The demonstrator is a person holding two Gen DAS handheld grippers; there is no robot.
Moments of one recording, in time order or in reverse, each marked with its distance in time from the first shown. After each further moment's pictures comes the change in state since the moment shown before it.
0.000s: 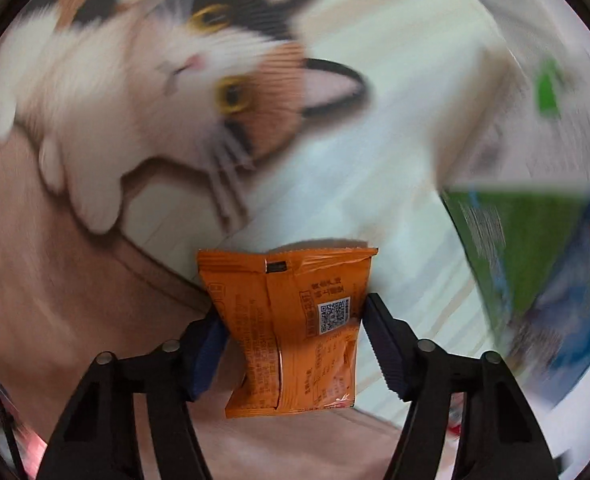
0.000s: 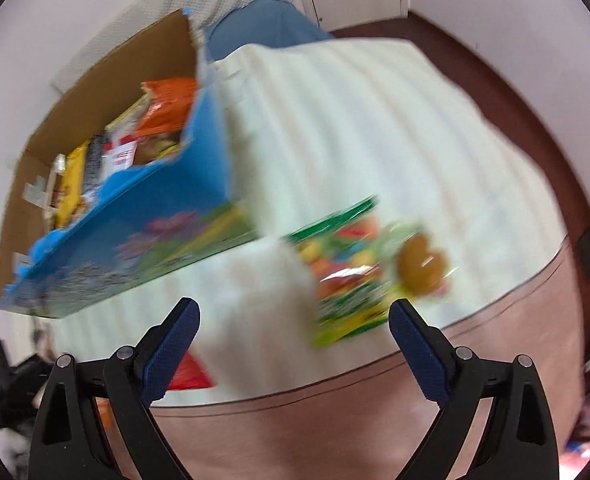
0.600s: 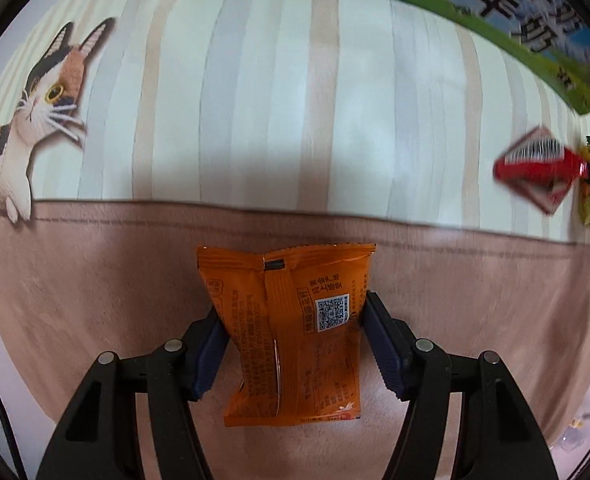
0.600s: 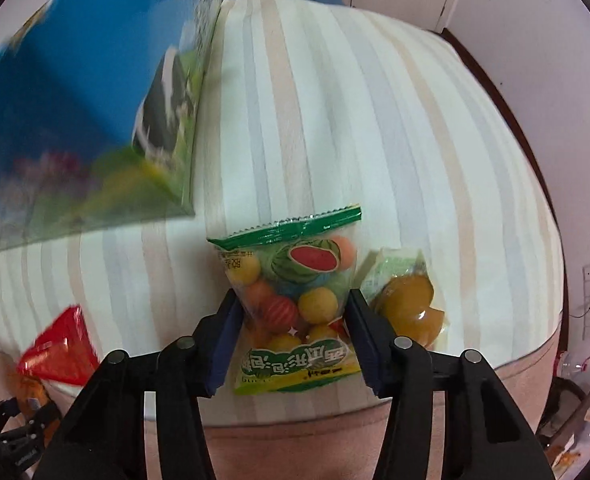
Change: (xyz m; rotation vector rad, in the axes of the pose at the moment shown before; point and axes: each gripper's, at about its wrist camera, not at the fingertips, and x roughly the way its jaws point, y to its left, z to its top) left arm 0.042 -0.064 -0.136 0.664 0.030 0.282; right arm 0.071 -0.008 0.006 -0.233 0.099 -0.101
